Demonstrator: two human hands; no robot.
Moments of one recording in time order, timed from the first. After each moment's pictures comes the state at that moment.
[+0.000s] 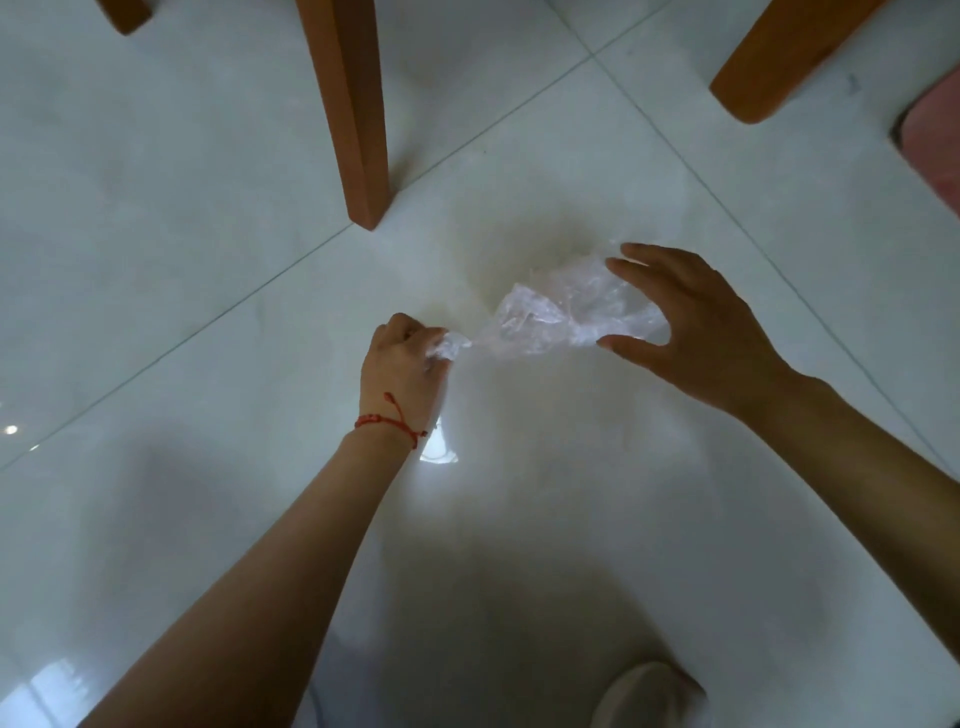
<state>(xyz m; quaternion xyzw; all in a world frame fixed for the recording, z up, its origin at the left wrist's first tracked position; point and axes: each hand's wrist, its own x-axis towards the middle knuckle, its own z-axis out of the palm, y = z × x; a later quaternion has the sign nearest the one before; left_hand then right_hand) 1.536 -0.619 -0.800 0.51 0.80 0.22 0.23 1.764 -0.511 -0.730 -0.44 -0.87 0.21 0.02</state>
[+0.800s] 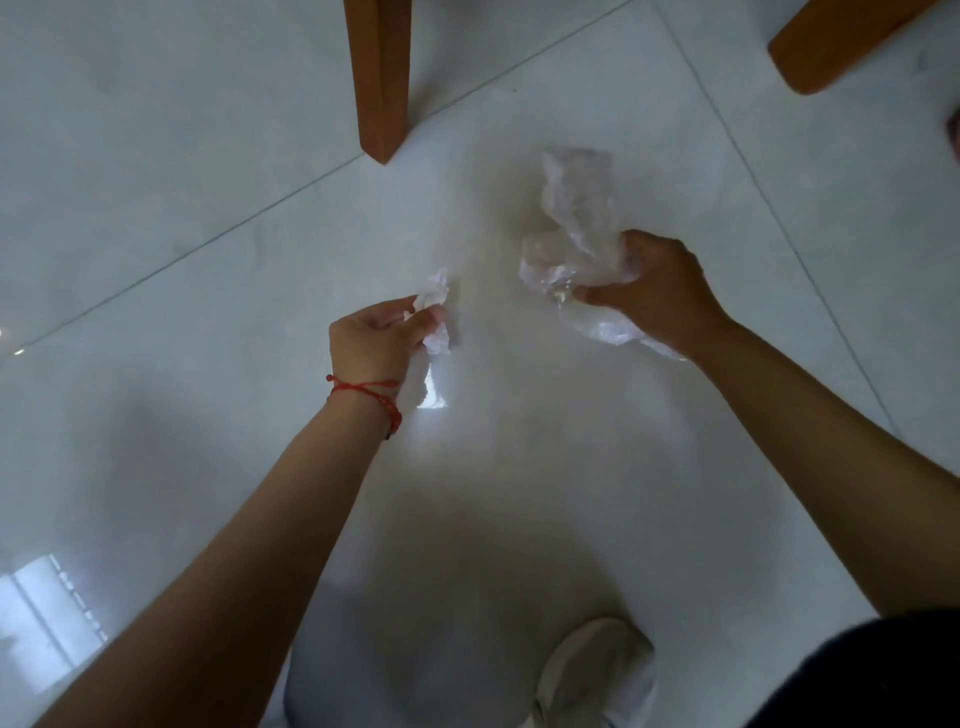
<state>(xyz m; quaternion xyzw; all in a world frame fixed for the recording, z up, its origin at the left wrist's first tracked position) 1.543 -0.636 -0.764 0.02 0.77 0.45 0.46 1.726 -0.499 -0.750 -0.57 -0.70 0.44 0.02</state>
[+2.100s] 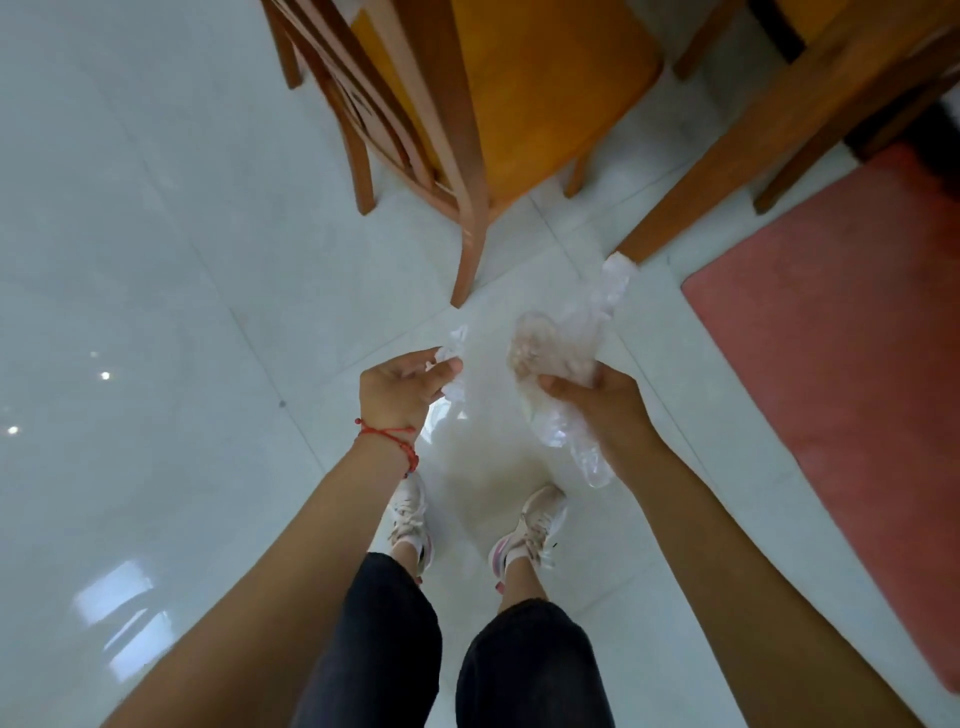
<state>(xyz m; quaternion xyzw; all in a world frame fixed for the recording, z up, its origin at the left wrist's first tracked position) 1.526 -0.689 -0.202 0.03 0.74 0.48 0.47 1.702 -0.619 -0.197 -0.64 -0.39 0.65 0.11</state>
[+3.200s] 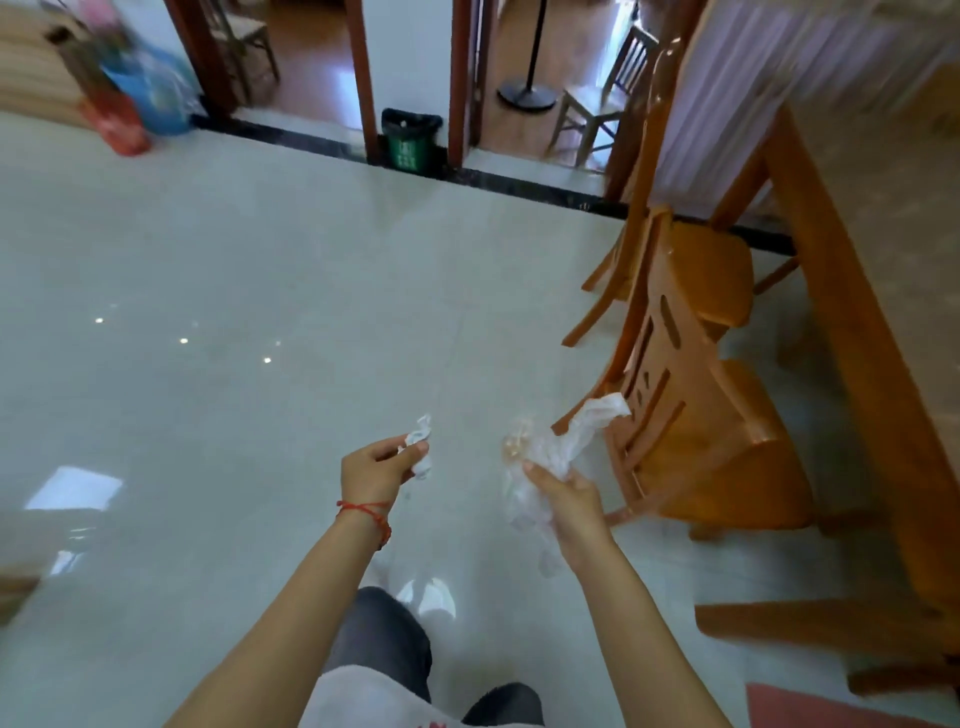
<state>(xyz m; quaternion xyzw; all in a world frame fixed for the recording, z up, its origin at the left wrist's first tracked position) 1.382 -0.894 -0.001 -0.17 0.68 0.70 0.17 1.479 -0.725 0.019 -0.44 -0.54 0.72 0.00</state>
